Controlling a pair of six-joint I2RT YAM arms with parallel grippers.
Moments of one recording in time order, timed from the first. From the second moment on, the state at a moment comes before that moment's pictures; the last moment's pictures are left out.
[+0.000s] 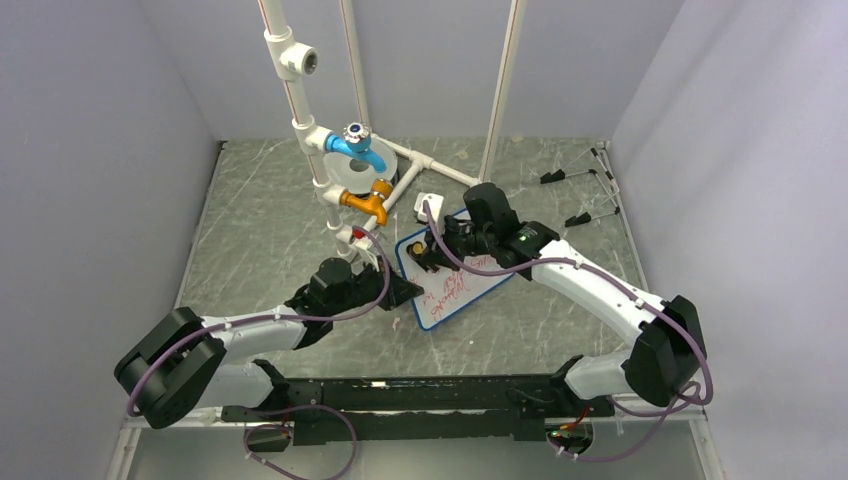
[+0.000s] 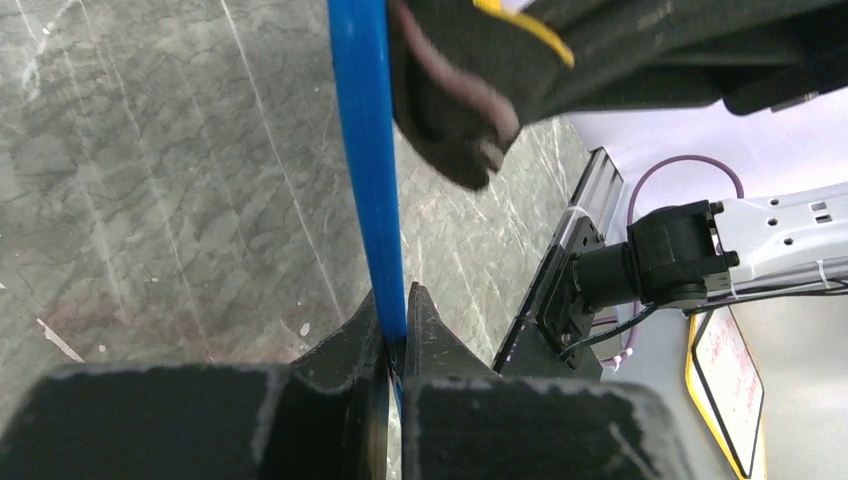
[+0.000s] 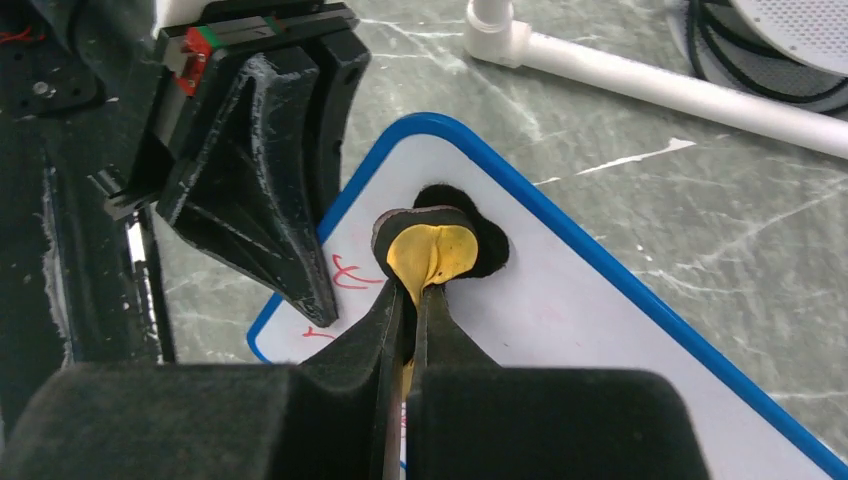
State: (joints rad) left arm -0.76 1.25 0.36 0.70 0.33 -0.69; right arm 0.68 1.34 1.08 -0.35 -0.50 -0.36
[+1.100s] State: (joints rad) left arm -0.76 1.25 0.36 0.70 0.32 -0.68; right arm 0.64 1.35 1.08 -0.34 -0.43 -0.31
